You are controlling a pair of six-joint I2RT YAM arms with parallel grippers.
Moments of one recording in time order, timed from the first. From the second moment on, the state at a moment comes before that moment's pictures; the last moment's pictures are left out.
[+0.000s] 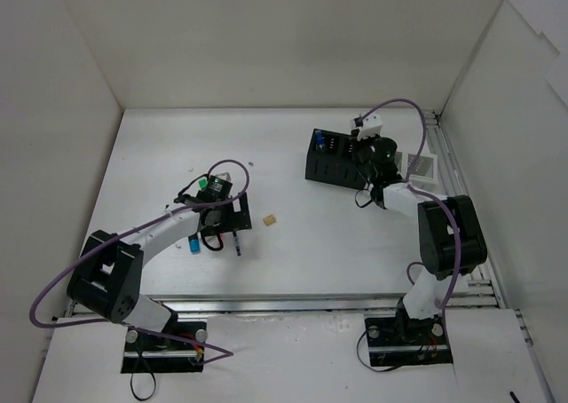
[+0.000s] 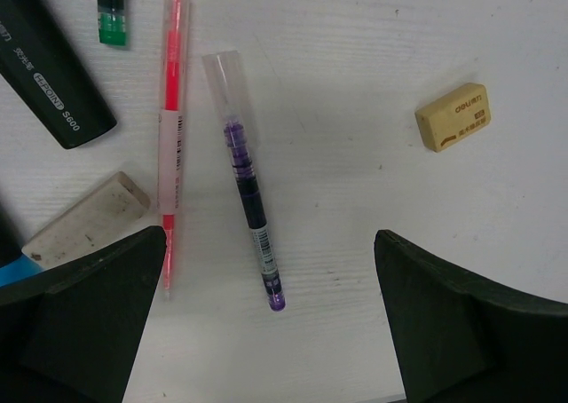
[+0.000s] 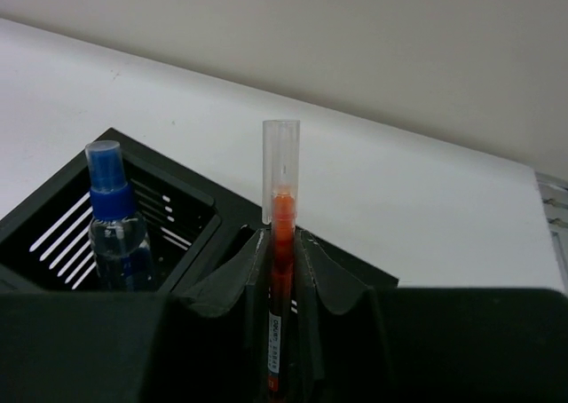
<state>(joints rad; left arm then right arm) -0.46 1.47 0.87 -0.45 -0.01 -0.59 0.19 1.72 0.91 0.72 0.01 -0.18</state>
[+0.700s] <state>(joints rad) -0.50 1.58 0.95 -0.45 -0.10 -0.65 0.23 1.27 0.69 0.76 0.00 0.06</state>
